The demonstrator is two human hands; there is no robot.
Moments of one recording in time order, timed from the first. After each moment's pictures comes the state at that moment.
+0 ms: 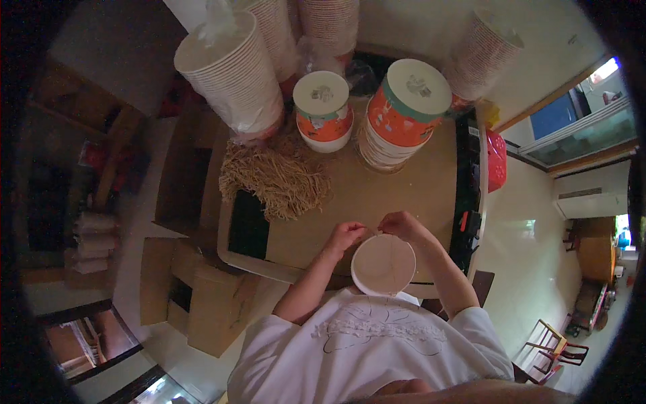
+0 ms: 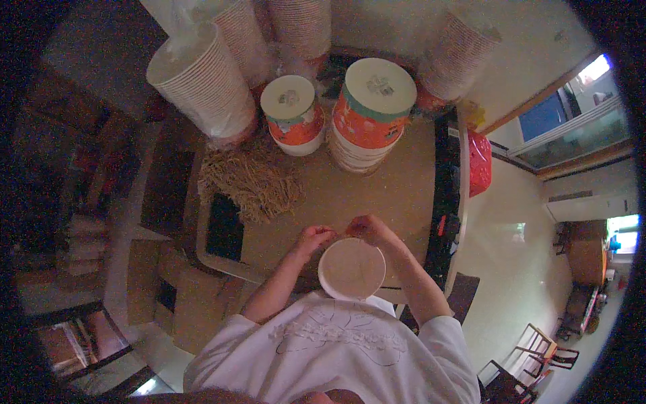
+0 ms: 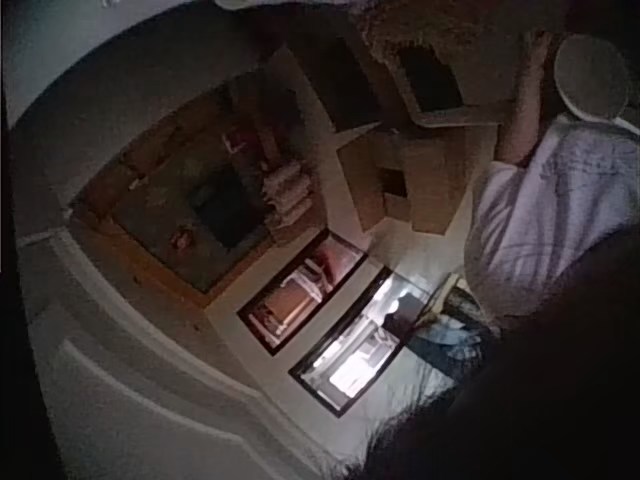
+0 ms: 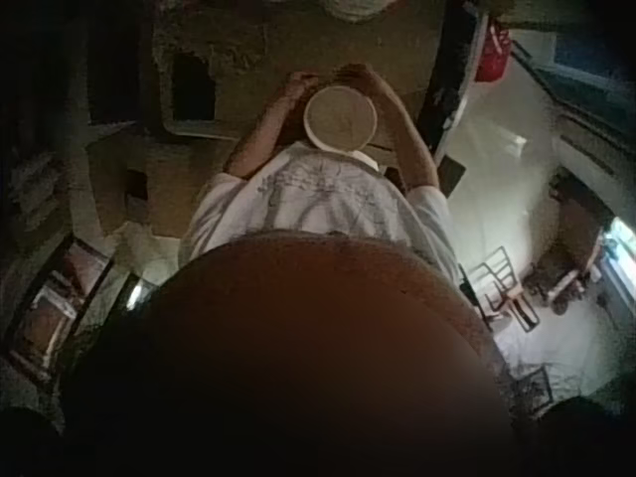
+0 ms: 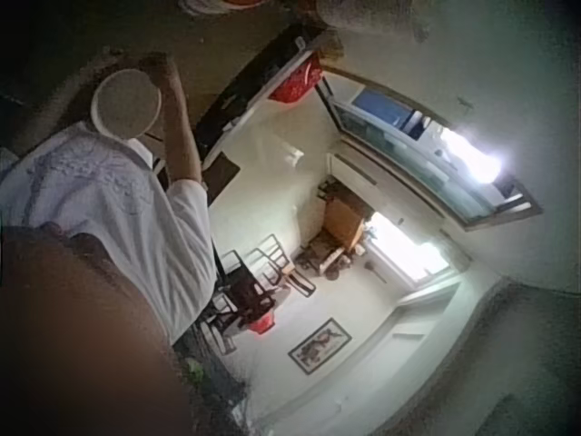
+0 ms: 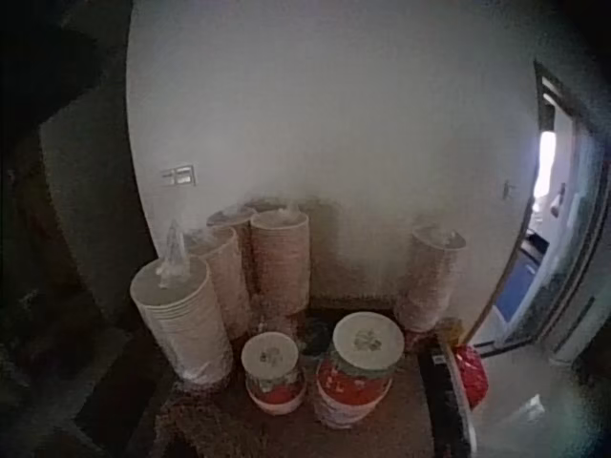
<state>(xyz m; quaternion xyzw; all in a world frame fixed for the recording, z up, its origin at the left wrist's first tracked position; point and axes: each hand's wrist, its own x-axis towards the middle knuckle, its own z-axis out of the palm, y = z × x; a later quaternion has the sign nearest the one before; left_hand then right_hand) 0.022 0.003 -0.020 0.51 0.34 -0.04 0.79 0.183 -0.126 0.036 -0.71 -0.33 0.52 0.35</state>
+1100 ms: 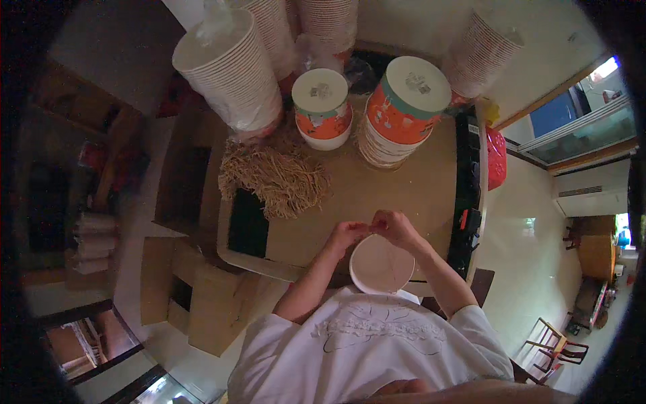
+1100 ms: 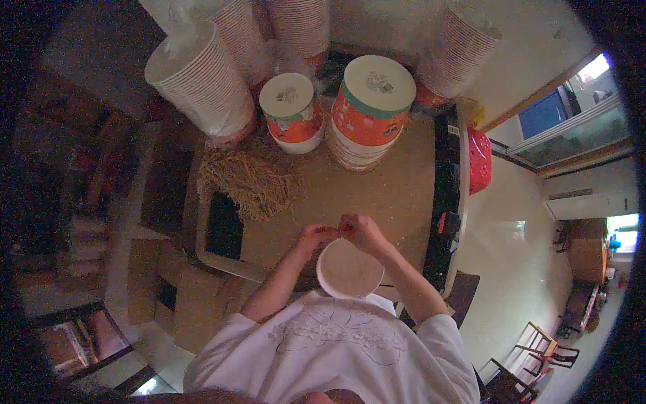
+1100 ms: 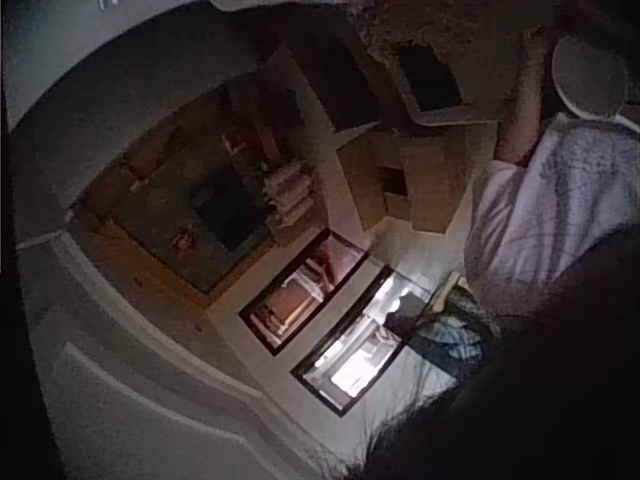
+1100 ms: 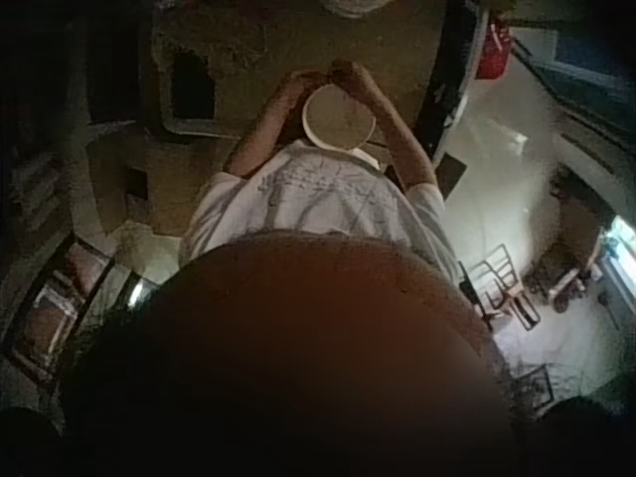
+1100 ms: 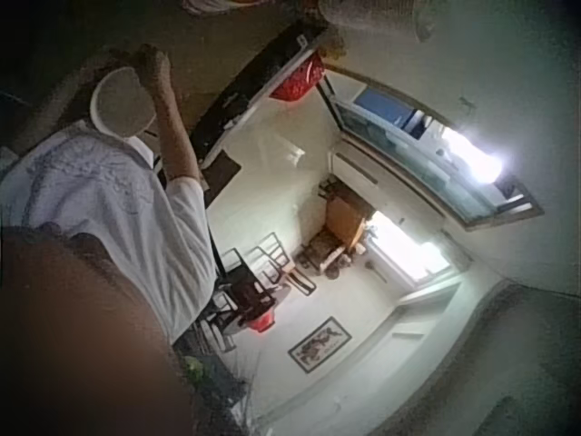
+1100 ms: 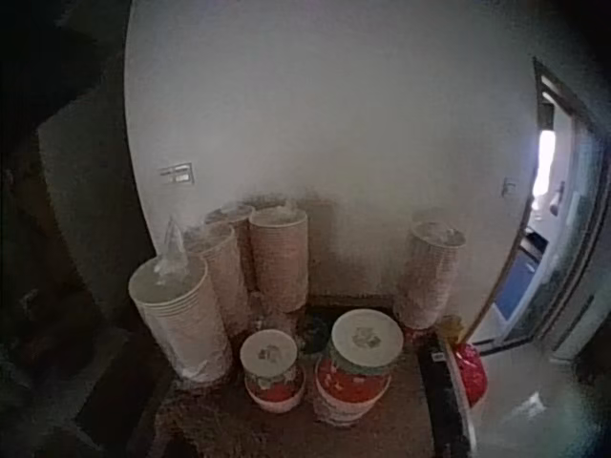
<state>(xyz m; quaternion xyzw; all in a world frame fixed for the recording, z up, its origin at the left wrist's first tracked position) 0.024 0.003 0.001 0.46 0.34 -0.07 0.82 0.158 -0.112 0.060 -0.77 -0.43 0.34 0.32</state>
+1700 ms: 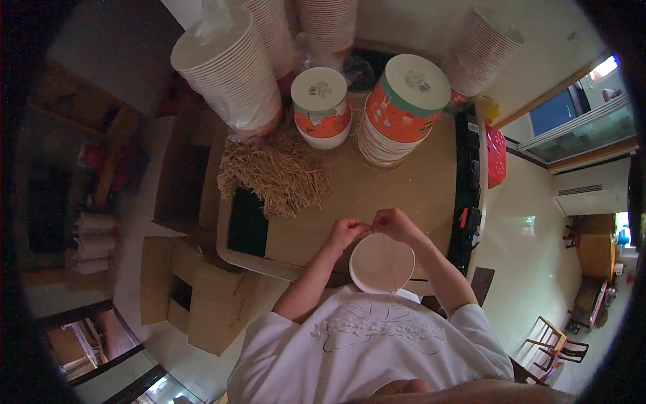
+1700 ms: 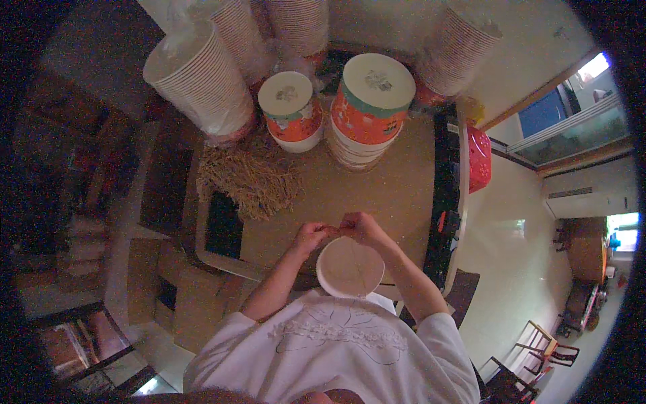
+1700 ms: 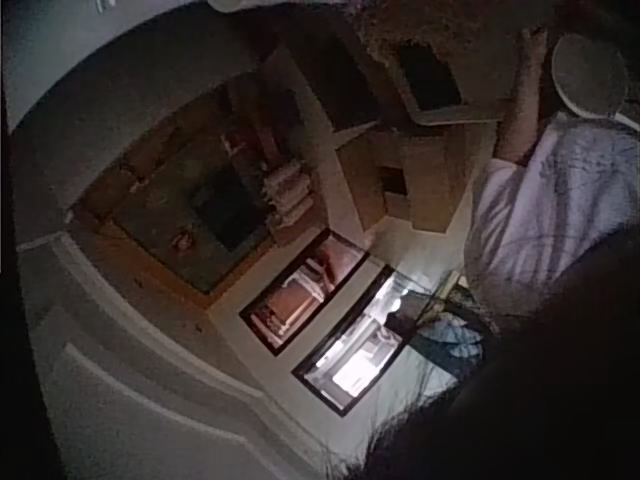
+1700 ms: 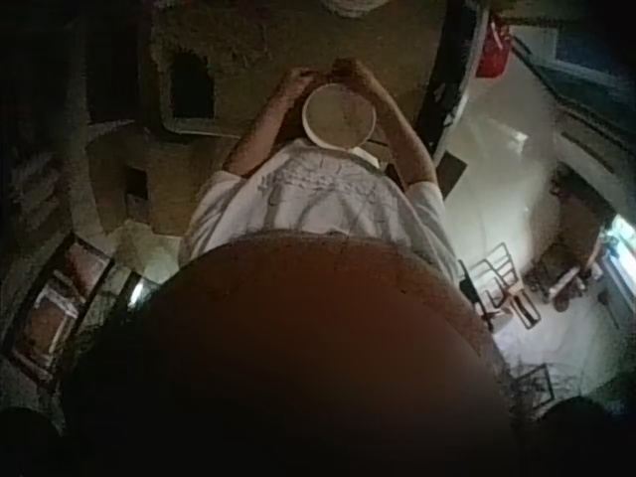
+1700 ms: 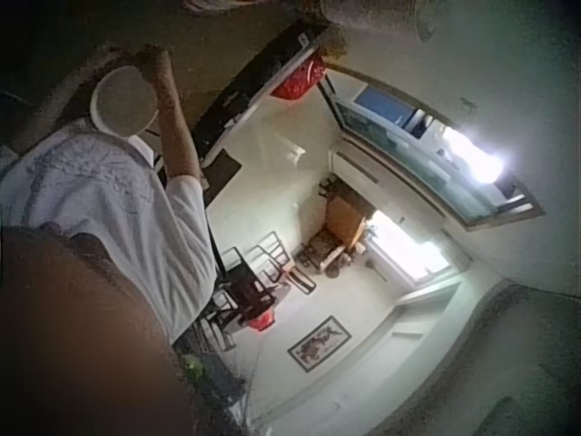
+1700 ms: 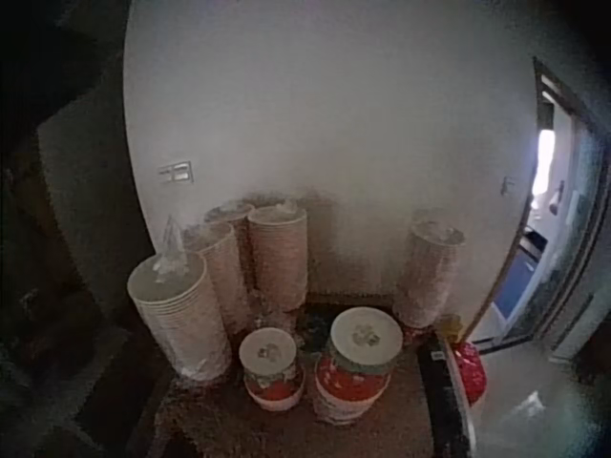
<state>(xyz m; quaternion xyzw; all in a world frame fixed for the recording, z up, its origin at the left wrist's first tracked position) 0.026 0.002 0.018 0.52 0.32 -0.01 0.79 0.167 -0.115 0.031 -0.74 -0.35 0.45 0.36</state>
